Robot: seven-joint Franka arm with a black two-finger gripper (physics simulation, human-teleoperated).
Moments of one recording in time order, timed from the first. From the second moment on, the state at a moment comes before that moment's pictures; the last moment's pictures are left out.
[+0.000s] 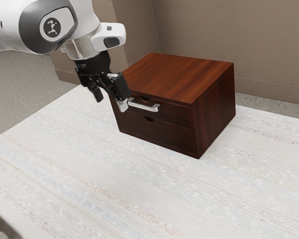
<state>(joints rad) -0.10 0.03 0.15 -1.40 0.01 1.55 0.10</state>
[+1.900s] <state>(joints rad) 0.11 0.23 0.07 -1.43 -0.18 2.02 1.69</state>
